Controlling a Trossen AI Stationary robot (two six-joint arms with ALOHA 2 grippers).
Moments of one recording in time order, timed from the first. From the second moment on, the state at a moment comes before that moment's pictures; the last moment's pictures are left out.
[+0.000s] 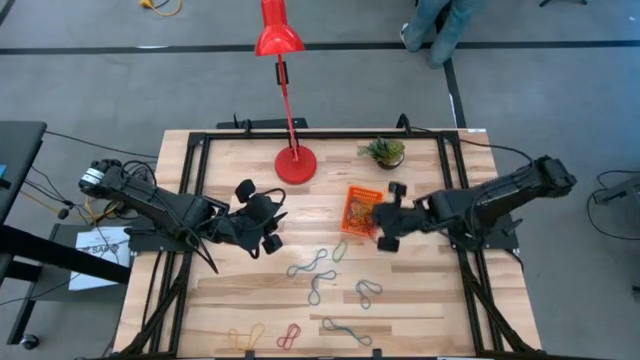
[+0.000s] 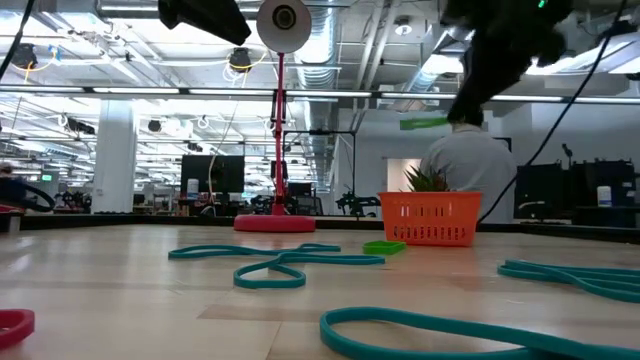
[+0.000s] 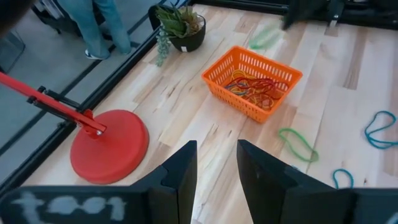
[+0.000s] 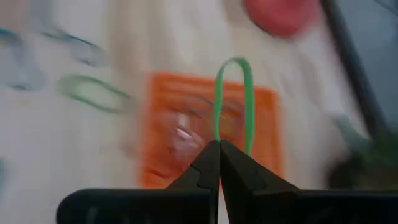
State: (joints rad) left arm -0.35 1.28 1.10 -0.64 -0.74 -0.51; right arm 0.24 1.29 0.94 -0.71 0.47 0.19
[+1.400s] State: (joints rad) left arm -0.35 1.28 1.10 -0.67 -0.75 -0.57; right arm 0.20 1.44 0.90 -0.39 -0.01 -0.27
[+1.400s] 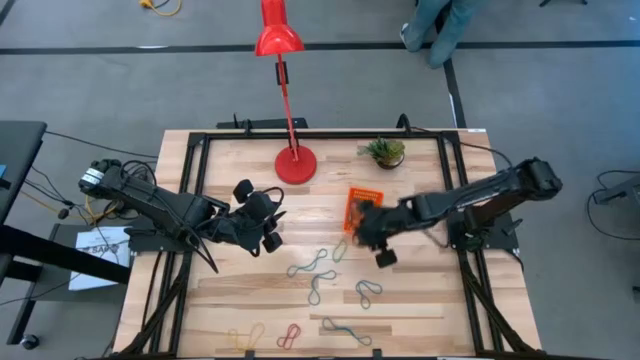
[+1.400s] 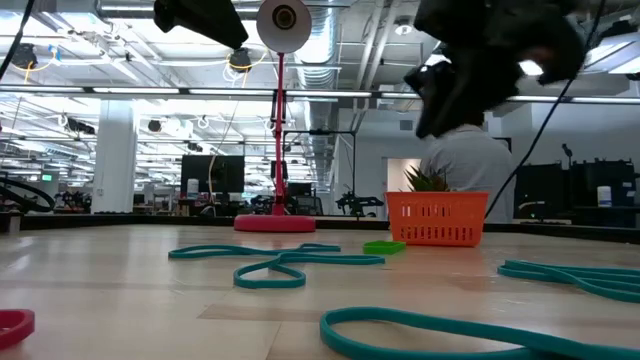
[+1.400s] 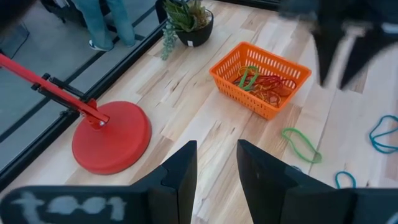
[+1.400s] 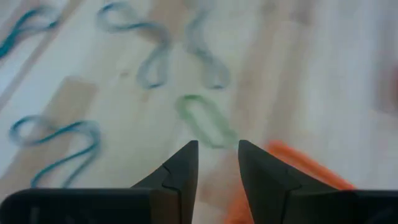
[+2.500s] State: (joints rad) left arm -0.35 1.28 1.10 -0.69 -0.72 -0.53; right arm 0.27 1.95 1.12 -0.31 0.09 -0.24
